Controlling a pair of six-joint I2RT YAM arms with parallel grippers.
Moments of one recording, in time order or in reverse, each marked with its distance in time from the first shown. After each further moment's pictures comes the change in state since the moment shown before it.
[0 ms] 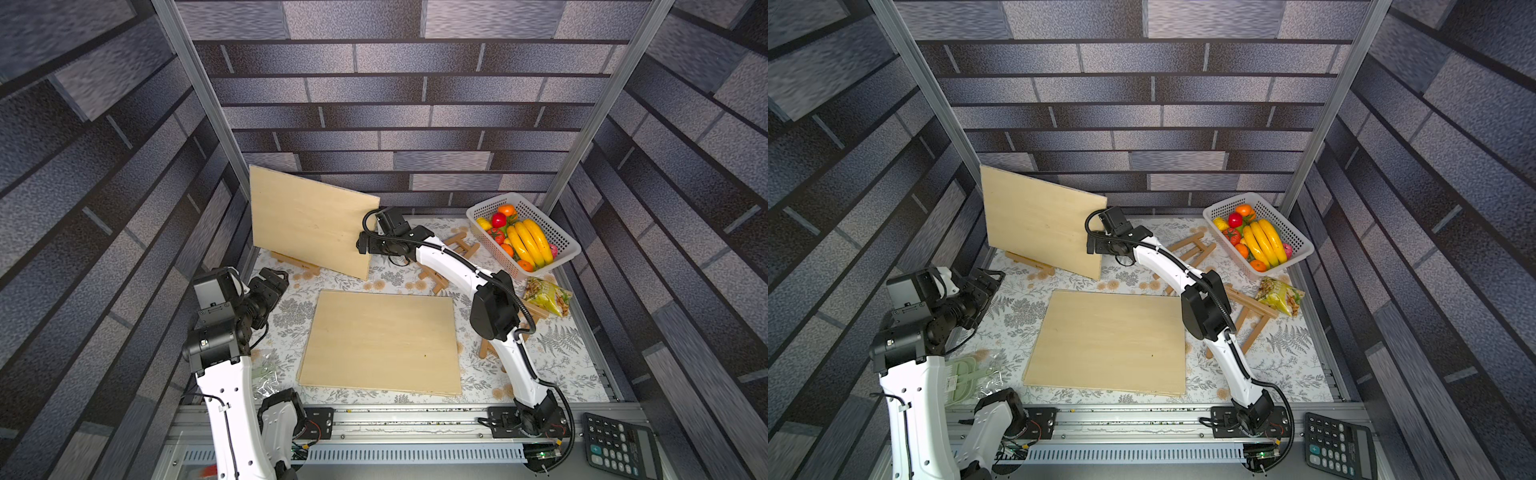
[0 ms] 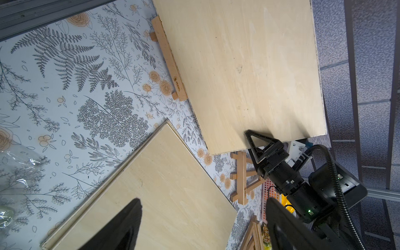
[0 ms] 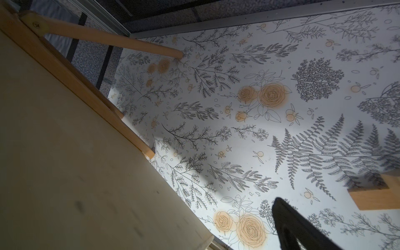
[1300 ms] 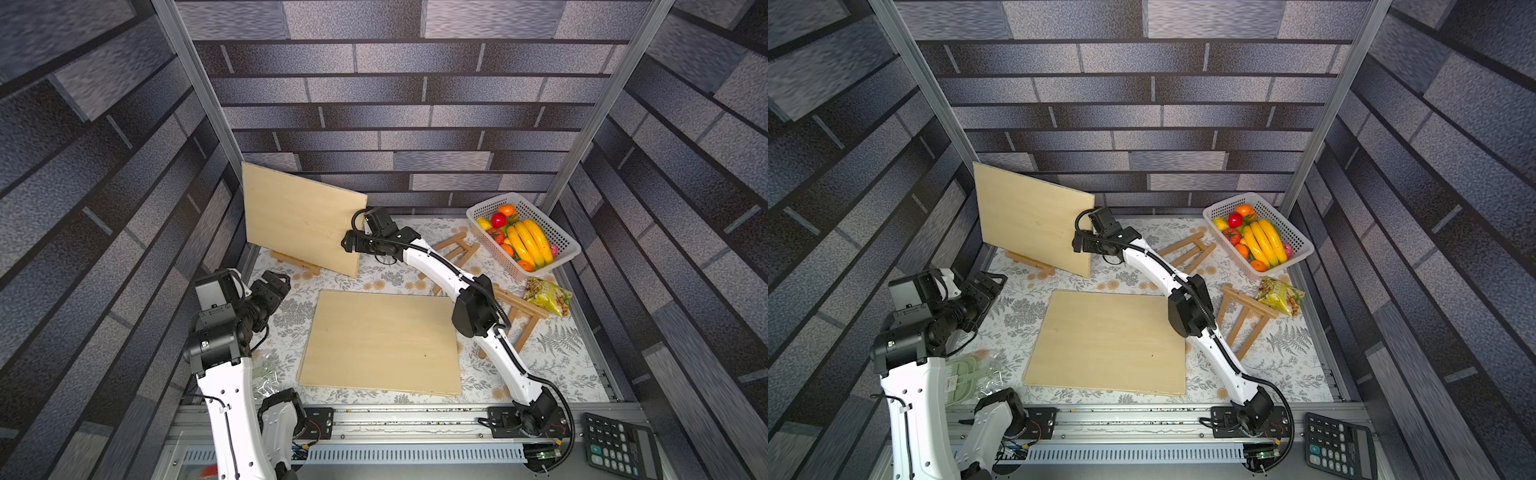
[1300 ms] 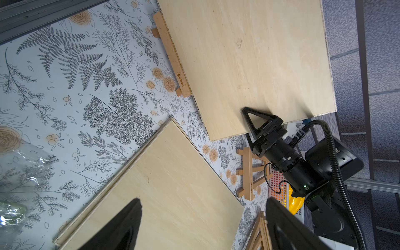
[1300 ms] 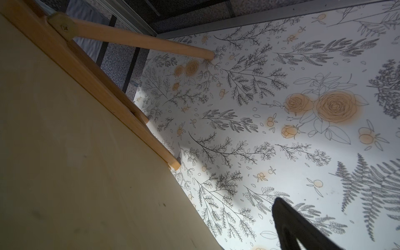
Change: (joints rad) left arm 0.000 -0.008 -0.007 -0.023 -0.001 0.045; right arm 0.024 0.221 0.307 -0.012 -0.087 0.047
